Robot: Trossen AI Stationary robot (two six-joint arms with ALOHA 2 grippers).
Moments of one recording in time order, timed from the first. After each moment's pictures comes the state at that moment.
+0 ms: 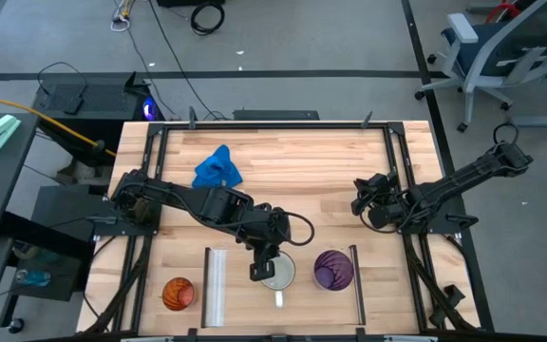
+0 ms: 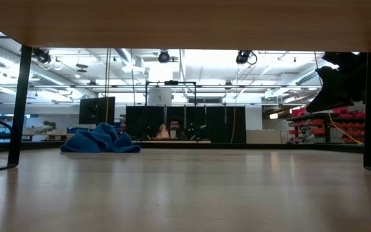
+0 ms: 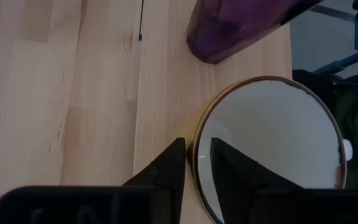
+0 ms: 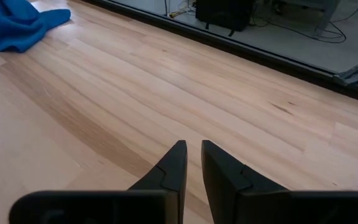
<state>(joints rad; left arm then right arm) -0.31 1.93 2.12 -1.15 0.03 -0.43 0.34 0.79 0.26 -0.53 1.03 1.00</state>
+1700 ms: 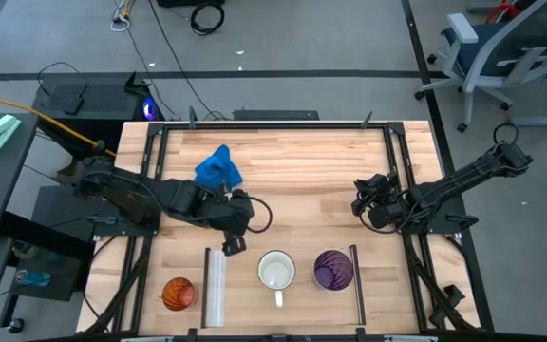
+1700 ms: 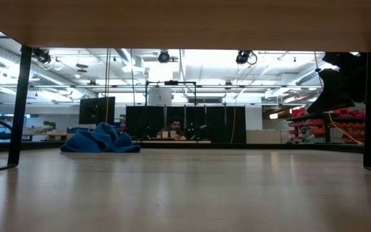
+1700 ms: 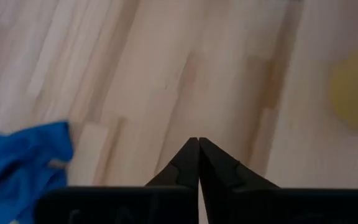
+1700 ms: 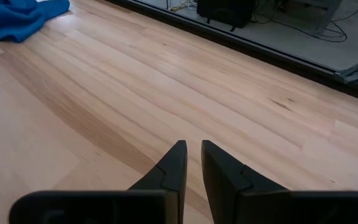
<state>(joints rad) -0.30 1.58 1.57 -1.11 -0.30 -0.52 0.34 0.79 0.26 -0.55 1.01 0.99</state>
